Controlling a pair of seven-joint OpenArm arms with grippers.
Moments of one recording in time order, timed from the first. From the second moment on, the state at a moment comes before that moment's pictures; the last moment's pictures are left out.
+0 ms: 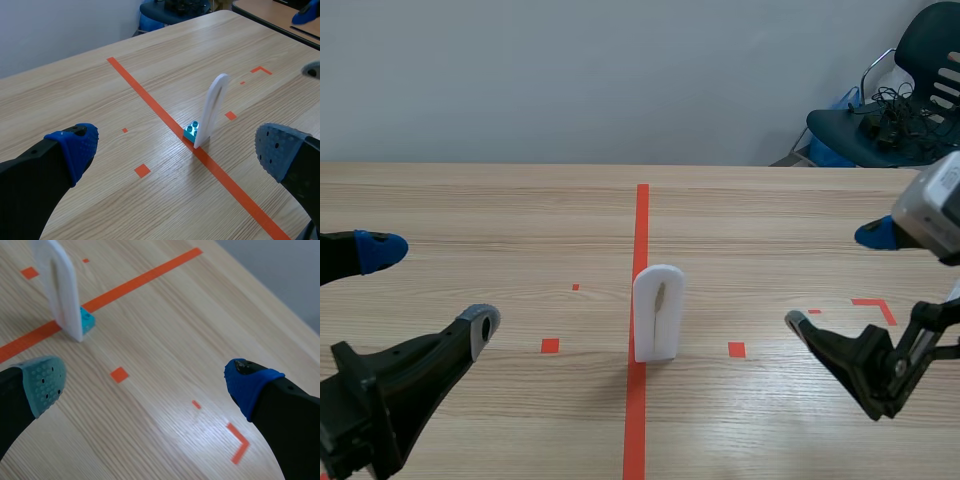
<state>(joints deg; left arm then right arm) 47.9 -31.3 -8.3 120.2 -21.3 -26.8 -6.9 -28.2 30.5 8.7 104.7 4.2 39.6 1.4</state>
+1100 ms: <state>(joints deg) 47.9 -31.3 -8.3 120.2 -21.4 -26.8 -6.9 -4.0 14.5 -21.3 62.9 -11.9 26.3 35.1</state>
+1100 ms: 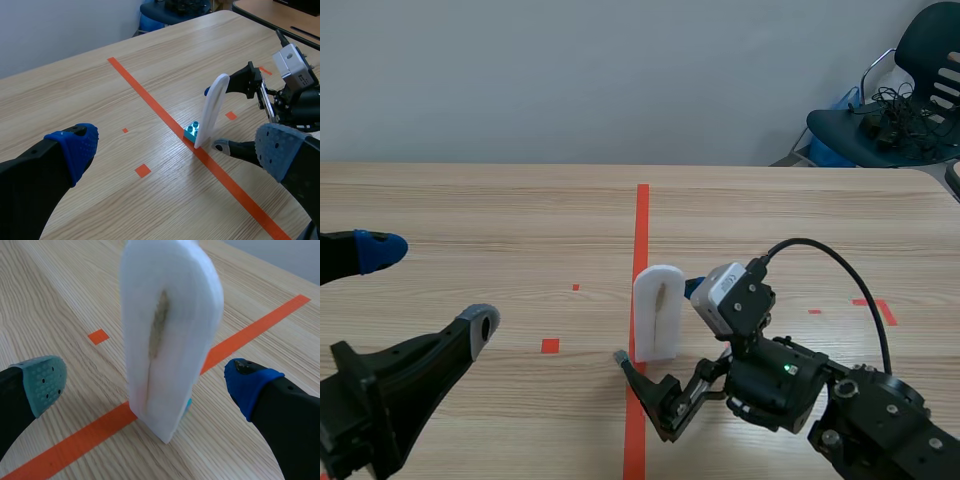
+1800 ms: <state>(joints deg) 47.9 -31.3 -8.3 120.2 -21.3 -26.8 -6.9 -3.9 14.9 -21.6 62.9 -12.0 26.4 37.9</state>
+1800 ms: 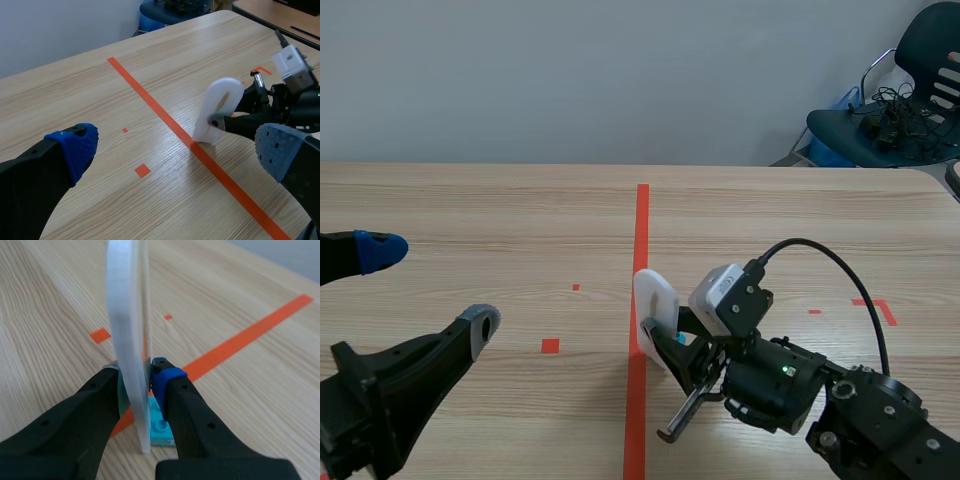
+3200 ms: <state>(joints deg) 47.9 -31.3 -8.3 120.2 -21.4 -26.8 -6.9 0.0 24.1 14.6 50.4 19.5 21.3 20.3</state>
